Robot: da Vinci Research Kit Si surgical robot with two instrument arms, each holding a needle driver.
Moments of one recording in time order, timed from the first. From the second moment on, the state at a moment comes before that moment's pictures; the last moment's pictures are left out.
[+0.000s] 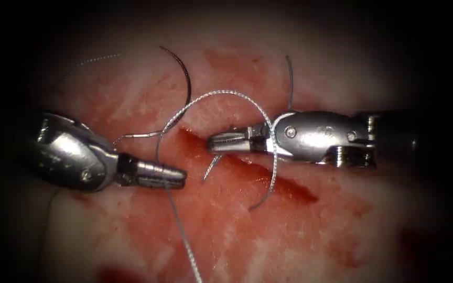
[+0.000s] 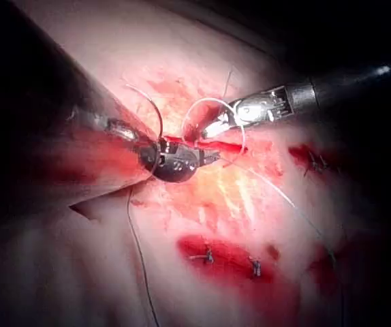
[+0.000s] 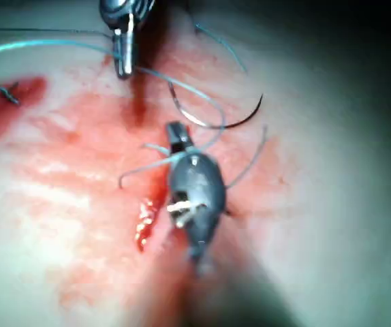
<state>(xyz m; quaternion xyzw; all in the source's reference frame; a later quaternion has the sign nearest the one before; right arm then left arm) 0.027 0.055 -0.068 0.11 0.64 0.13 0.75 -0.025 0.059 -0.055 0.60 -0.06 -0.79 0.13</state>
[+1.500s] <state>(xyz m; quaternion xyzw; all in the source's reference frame) 0.028 0.052 -0.069 0.01 0.57 0.24 0.78 -0.033 0.059 -0.069 0.67 -0.02 -0.73 0.14</state>
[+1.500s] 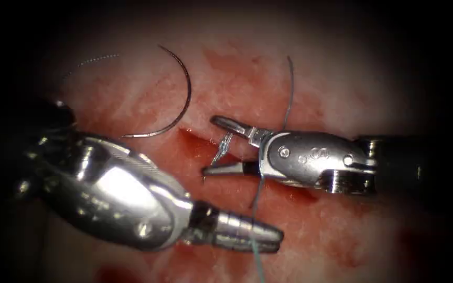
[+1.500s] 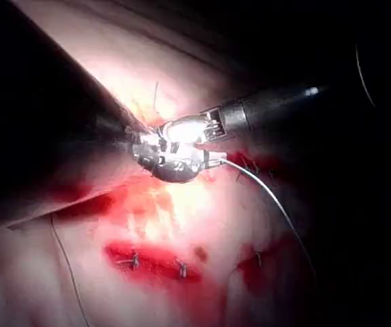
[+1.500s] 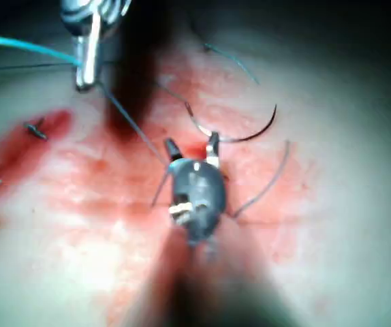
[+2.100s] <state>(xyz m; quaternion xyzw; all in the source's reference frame) 0.028 0.049 -0.070 0.04 0.59 0.20 0.78 -0.029 0.068 -0.062 0.67 -0.01 -0.72 0.15</state>
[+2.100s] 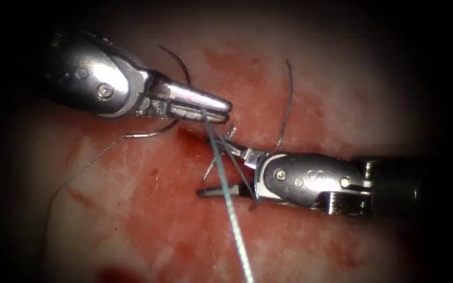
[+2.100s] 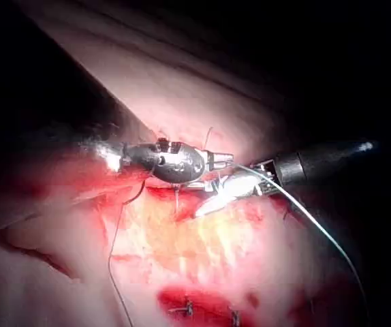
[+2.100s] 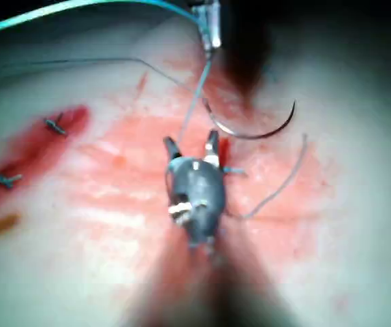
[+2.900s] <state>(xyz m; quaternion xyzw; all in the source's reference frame) 0.028 0.047 -0.071 0.08 0.66 0.17 0.73 -0.032 0.068 -0.052 0.71 0.03 -0.69 0.15</state>
